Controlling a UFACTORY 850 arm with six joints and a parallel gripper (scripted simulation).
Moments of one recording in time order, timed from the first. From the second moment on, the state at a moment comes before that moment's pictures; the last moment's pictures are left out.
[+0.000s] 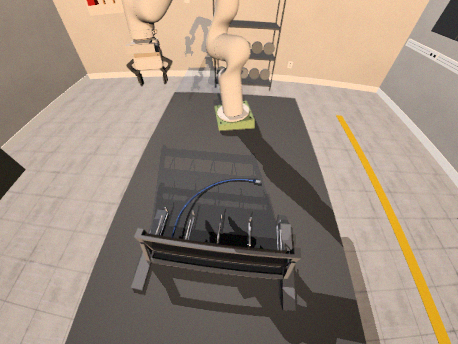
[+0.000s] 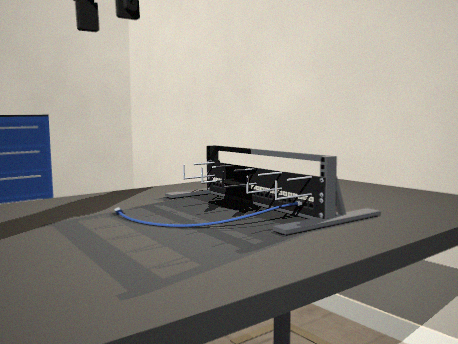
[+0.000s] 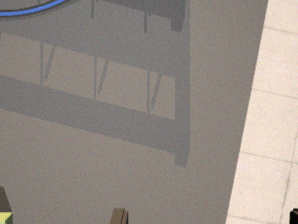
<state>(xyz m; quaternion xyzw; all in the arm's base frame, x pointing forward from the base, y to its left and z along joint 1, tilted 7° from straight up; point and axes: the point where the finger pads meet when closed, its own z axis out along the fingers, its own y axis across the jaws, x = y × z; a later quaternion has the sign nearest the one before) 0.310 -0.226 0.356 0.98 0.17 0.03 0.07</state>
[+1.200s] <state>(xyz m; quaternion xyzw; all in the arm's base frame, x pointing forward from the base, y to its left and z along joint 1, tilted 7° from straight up) 0.437 -0.062 0.235 0.81 0.58 -0.01 0.07</state>
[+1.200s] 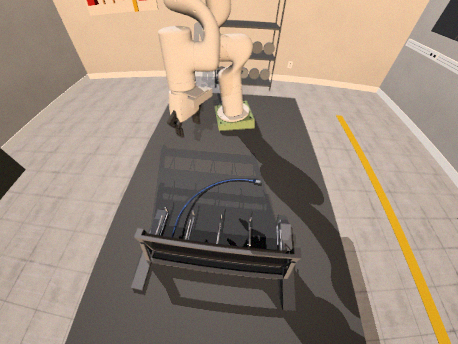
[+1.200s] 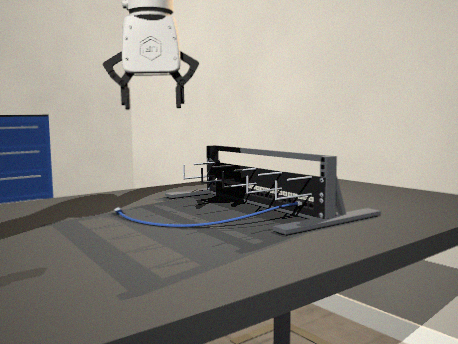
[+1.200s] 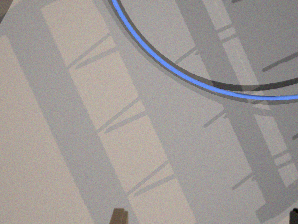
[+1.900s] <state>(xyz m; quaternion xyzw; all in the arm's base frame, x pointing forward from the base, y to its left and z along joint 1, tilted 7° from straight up) 0.451 0.074 0.148 0.63 0.77 -0.03 0.06</state>
